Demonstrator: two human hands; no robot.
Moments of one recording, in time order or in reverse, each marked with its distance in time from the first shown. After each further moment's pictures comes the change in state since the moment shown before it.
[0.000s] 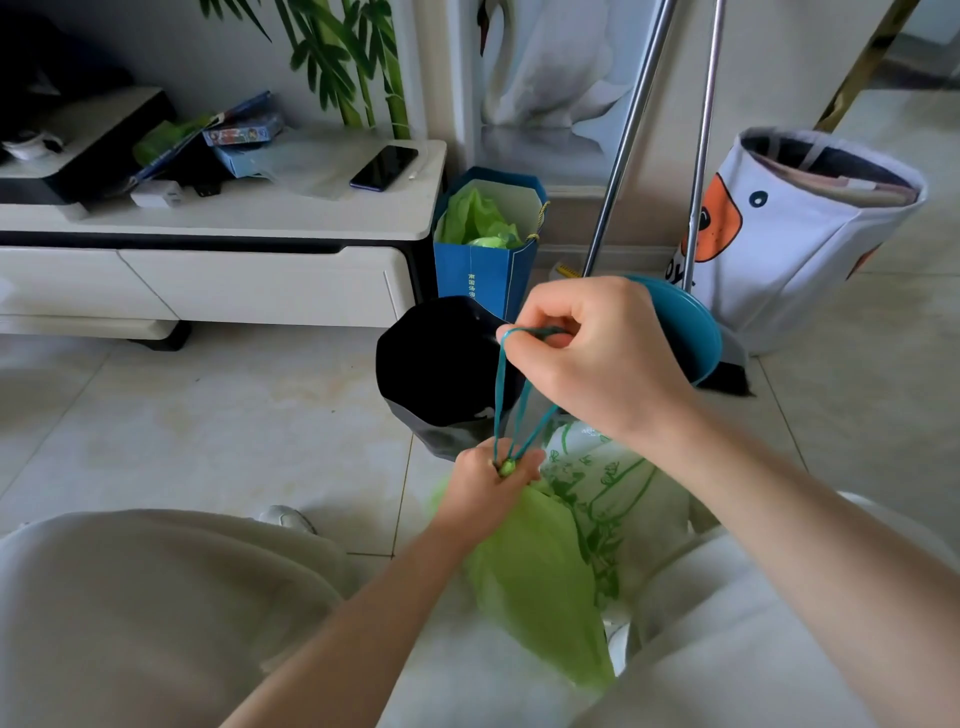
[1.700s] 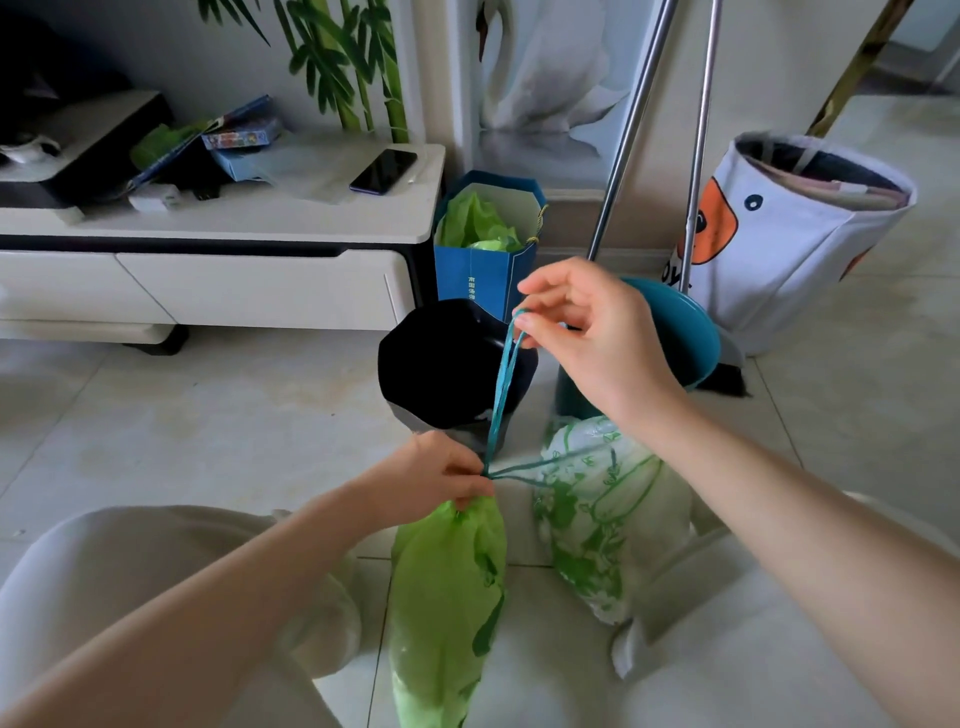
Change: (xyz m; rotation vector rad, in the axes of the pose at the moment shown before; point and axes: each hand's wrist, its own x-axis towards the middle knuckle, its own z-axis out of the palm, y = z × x) left_hand 0.006 0.022 -0.091 0.445 -0.474 0.079; right_hand 0.013 0.039 0.018 0.353 0.054 0.102
